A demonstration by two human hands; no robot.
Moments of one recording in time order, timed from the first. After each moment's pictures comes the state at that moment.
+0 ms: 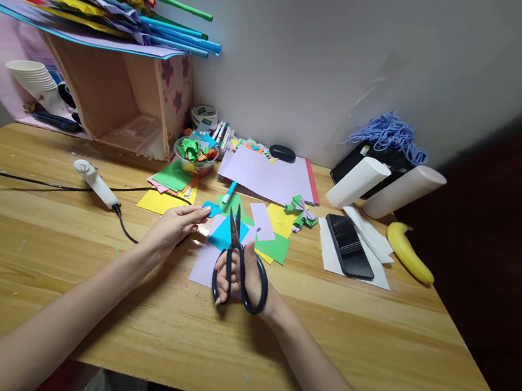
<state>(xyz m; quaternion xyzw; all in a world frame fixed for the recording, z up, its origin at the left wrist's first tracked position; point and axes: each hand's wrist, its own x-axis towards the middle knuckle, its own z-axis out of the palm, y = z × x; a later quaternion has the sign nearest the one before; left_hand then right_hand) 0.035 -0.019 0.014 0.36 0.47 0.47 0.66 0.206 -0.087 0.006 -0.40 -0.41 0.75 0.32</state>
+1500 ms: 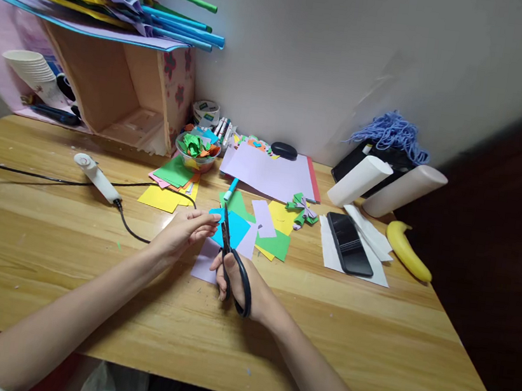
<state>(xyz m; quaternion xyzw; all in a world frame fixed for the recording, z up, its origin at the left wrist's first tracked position) 0.048 -0.034 0.026 0.33 0.44 0.44 0.71 0.199 -0.098 0.007 -0.43 -0.59 0.62 0.29</state>
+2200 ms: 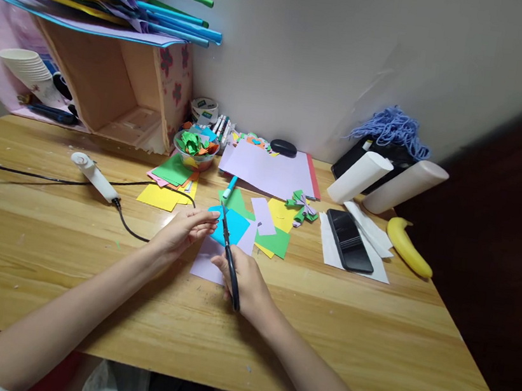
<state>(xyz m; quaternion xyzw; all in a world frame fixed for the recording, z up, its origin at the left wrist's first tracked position) 0.049 -0.032 0.020 0.30 0.42 0.44 0.73 0.199 -0.098 -0.013 -0.53 -0.58 0.53 0.32</state>
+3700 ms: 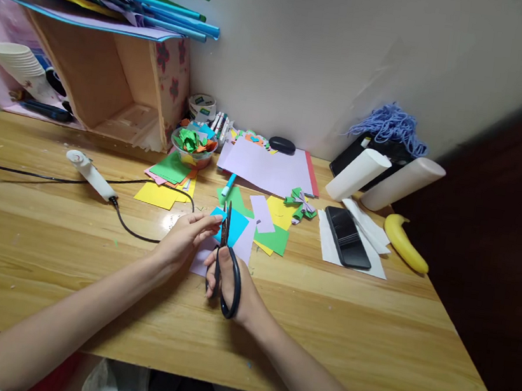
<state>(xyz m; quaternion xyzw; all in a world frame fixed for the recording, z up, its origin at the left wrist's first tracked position) 0.061 -0.046 0.017 0.32 0.45 0.46 0.69 0.177 -0.108 0.003 -0.47 -0.48 0.64 0.37</state>
